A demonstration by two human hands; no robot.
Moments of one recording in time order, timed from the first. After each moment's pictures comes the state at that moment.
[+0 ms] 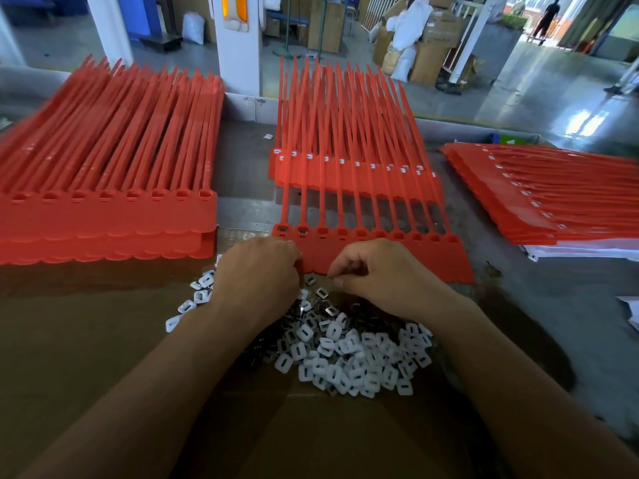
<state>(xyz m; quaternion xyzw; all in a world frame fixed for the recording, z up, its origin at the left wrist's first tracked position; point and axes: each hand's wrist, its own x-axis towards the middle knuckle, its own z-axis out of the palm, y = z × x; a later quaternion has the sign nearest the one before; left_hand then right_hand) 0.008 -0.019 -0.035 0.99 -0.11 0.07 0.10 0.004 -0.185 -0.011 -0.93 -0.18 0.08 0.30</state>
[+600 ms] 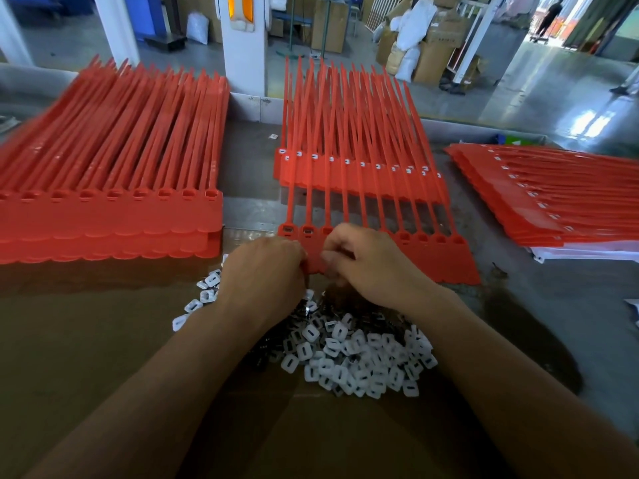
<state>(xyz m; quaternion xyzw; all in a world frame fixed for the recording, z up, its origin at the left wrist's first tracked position) 0.008 -0.018 -0.037 0.98 -0.12 0.08 0.10 0.015 -0.165 -0.015 -0.93 -0.17 0.04 0.32</state>
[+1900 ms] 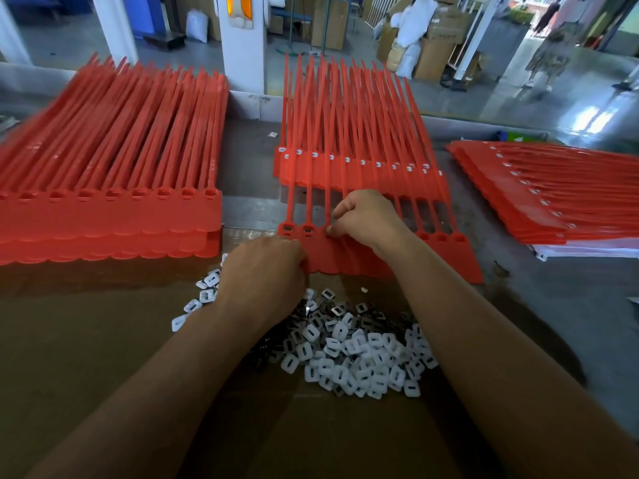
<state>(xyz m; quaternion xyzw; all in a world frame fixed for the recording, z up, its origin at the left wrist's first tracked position) 0.007 -0.019 -0.035 0.98 -0.12 0.08 0.10 0.078 -0.162 -0.013 -0.94 0.01 0.05 0.34</state>
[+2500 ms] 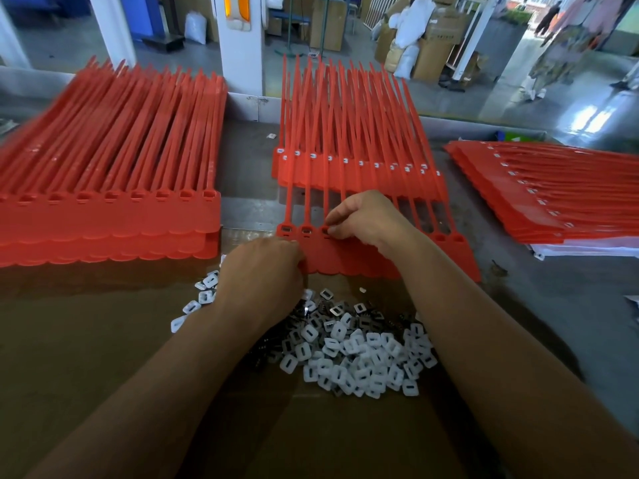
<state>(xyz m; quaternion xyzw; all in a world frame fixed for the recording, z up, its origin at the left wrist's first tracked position) 0.006 -0.018 -0.035 0.98 -0.12 0.08 0.10 0.079 -0.169 -0.009 -0.92 0.01 0.11 0.37</state>
